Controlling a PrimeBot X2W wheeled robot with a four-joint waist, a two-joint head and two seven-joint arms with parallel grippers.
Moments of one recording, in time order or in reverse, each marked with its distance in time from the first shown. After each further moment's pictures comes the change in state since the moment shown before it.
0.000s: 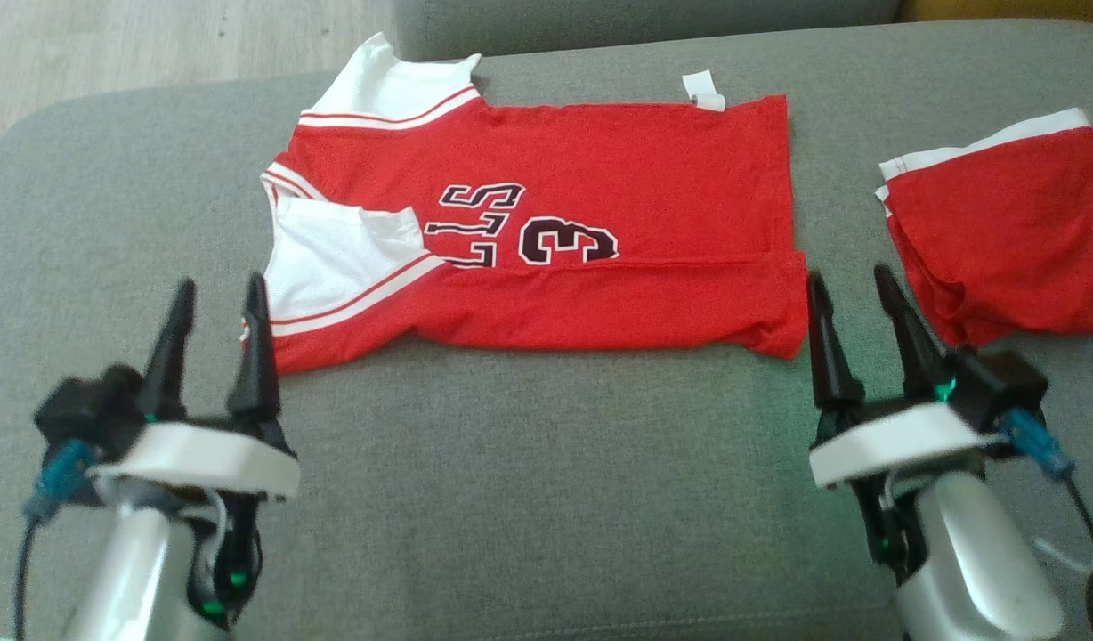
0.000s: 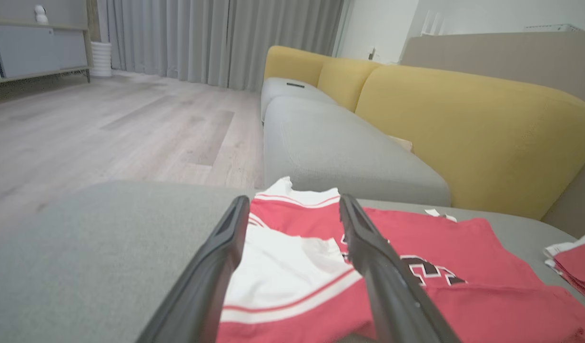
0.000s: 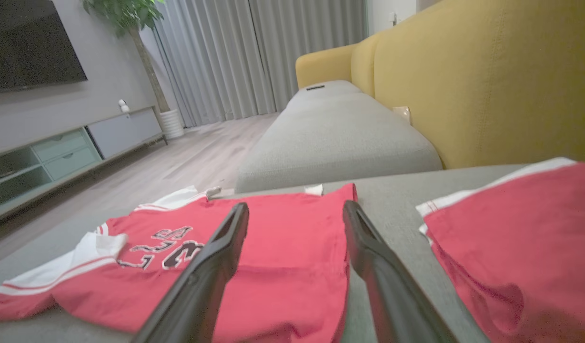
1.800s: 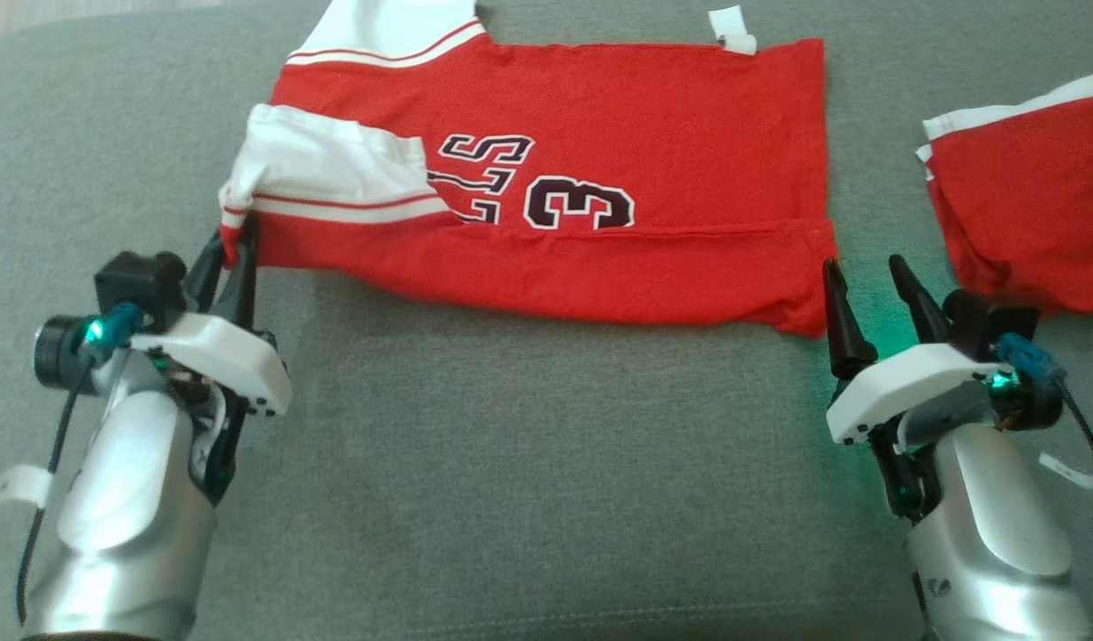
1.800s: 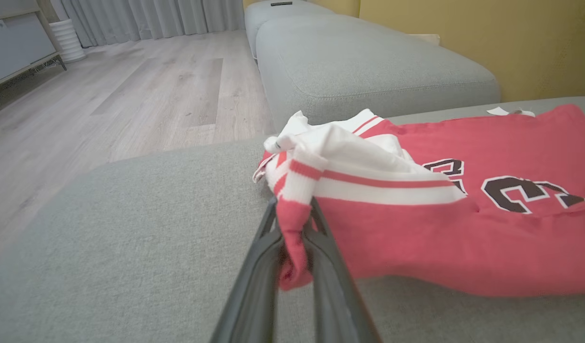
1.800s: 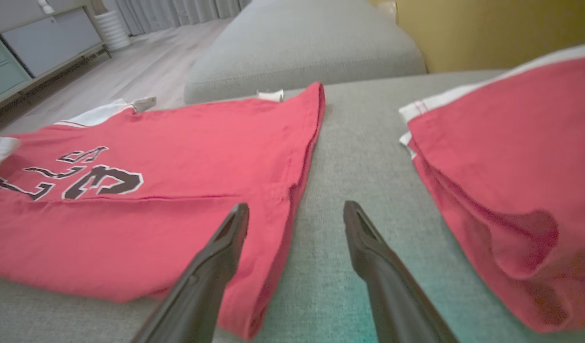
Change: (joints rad) left arm -0.325 -0.008 -0.040 0.474 0.224 -0.121 0.008; right arm -0.088 0.027 -0.119 0.130 -0.117 0.000 0.184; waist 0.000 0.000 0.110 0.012
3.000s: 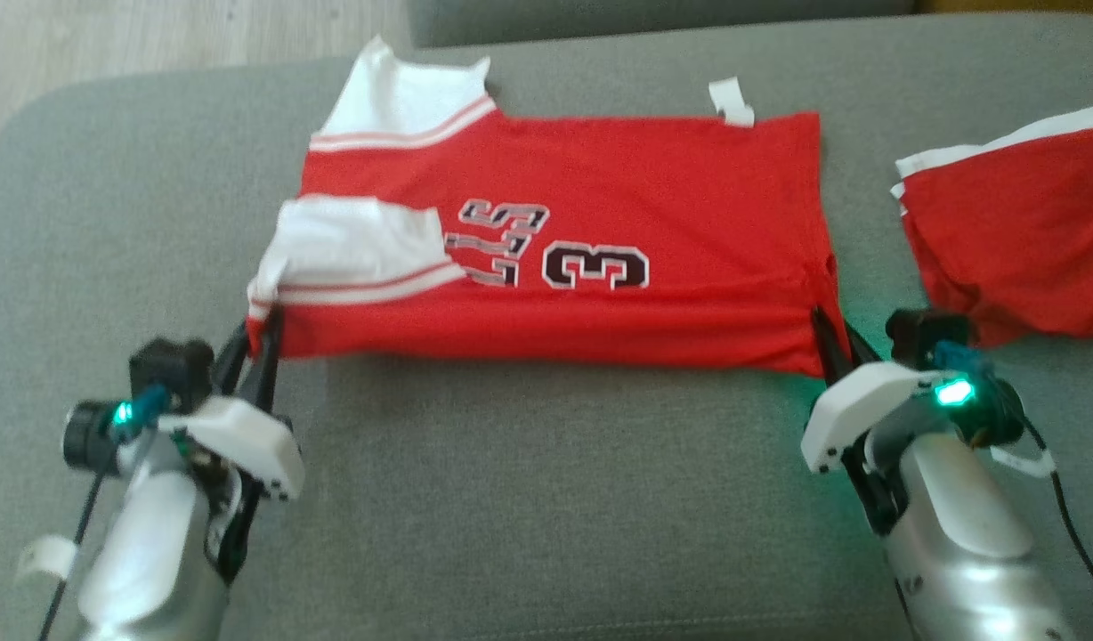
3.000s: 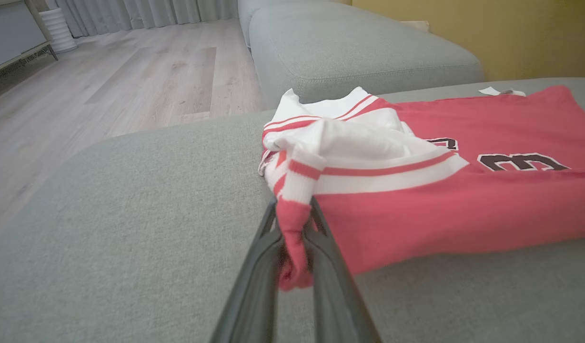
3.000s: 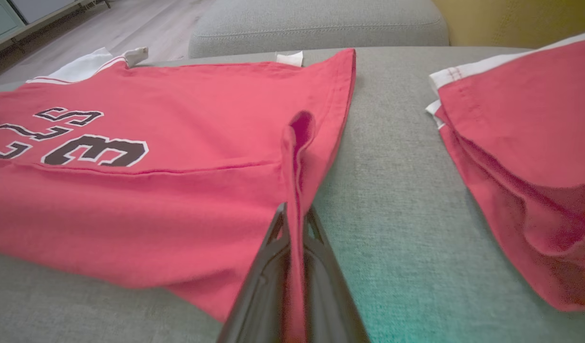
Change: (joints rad) left arm 0.124 -0.010 -0.002 -0.012 0.018 -0.017 -0.001; right arm -0.121 -0.001 0.041 0.327 -0.070 0.000 -0.017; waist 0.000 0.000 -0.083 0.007
